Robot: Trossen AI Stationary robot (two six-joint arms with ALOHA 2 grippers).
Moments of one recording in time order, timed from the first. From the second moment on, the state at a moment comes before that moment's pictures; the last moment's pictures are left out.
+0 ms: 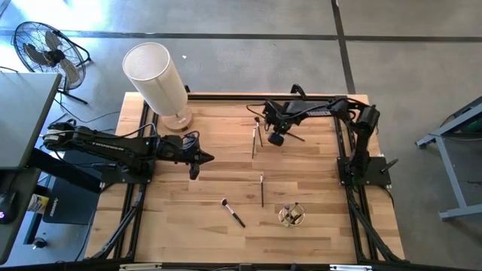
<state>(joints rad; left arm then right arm) -0.02 0.95 0.43 0.11 -0.09 -0.40 -0.49 1.93 1.12 -0.61 0.09 -0.04</state>
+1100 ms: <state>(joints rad) -0.02 0.95 0.43 0.13 -0.10 -0.58 0.30 0.57 0.54 -0.22 0.26 0.46</state>
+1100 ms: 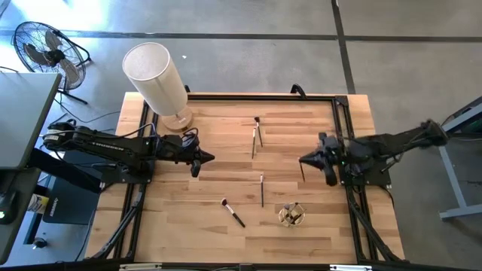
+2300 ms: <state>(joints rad) -0.02 0.95 0.43 0.13 -0.10 -0.66 0.79 0.99 0.21 0.63 0.50 0.38</state>
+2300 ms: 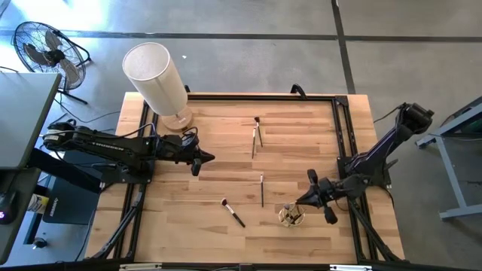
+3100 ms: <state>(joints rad) -0.02 0.95 0.43 0.13 -0.10 -0.67 0.74 0.85 0.21 0.63 0.63 0.29</state>
